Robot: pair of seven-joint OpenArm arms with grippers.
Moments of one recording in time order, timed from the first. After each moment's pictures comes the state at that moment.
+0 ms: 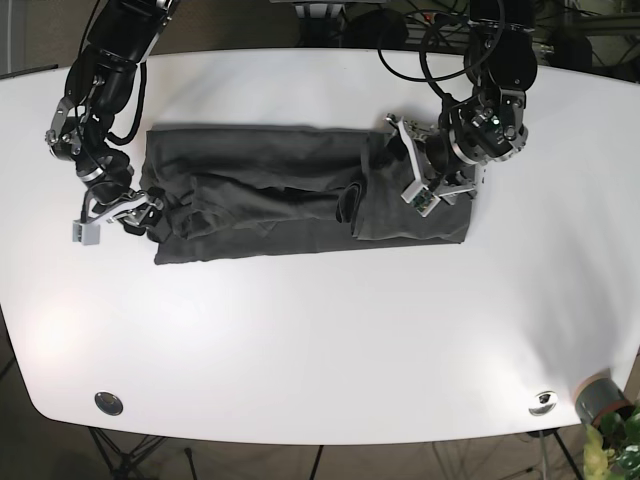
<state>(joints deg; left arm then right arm) 9.0 -9.5 2.0 100.7 -16.6 -36.5 47.5 -0.1 9.0 32.2 87.3 41.9 24.9 -50.1</state>
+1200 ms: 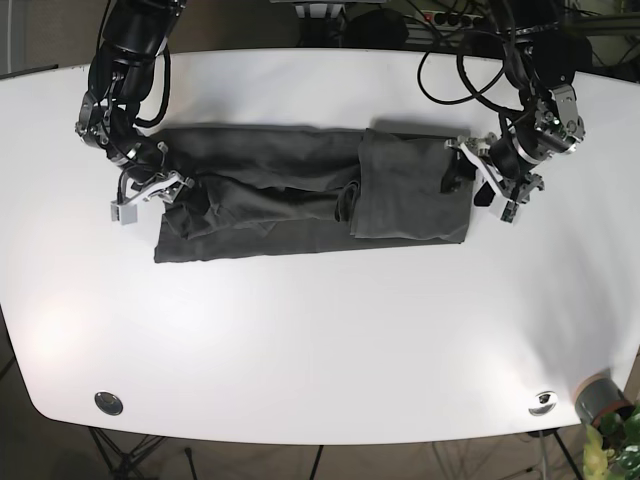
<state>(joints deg) 8.8 -10.6 -19.7 95.4 -24.5 -36.9 47.7 -1.6 6.7 26.7 78.3 42.9 25.5 -49.8</state>
